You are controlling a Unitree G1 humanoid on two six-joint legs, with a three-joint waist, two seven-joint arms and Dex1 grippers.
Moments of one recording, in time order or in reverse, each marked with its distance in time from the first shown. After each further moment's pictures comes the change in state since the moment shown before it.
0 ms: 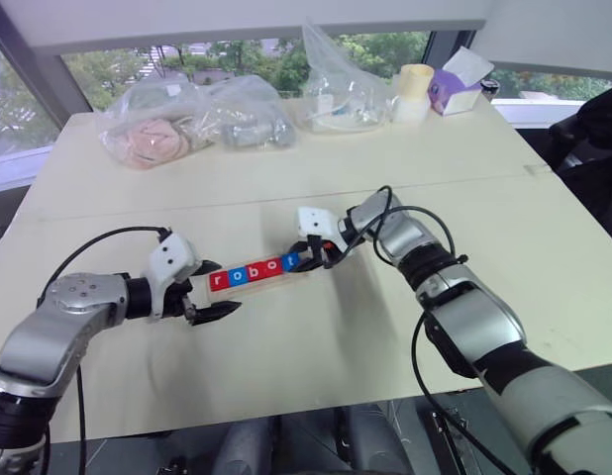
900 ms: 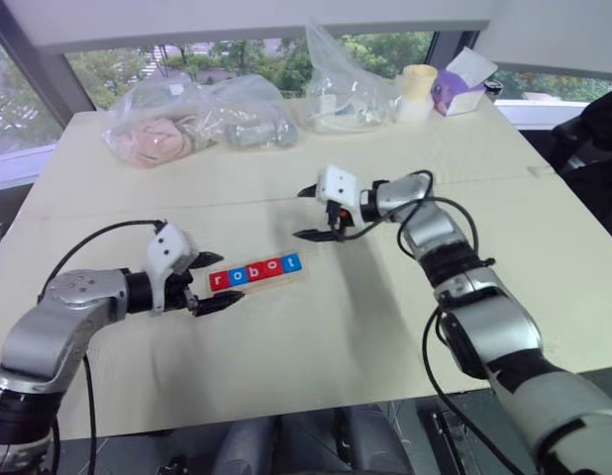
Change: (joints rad) left arm -0.052 -0.065 0.072 0.012 -0.100 0.051 0.035; right arm 0.165 -0.099 -0.193 -0.305 0.082 0.025 -0.227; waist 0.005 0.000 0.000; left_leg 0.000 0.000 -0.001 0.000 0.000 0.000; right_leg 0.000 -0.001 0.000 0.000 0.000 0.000
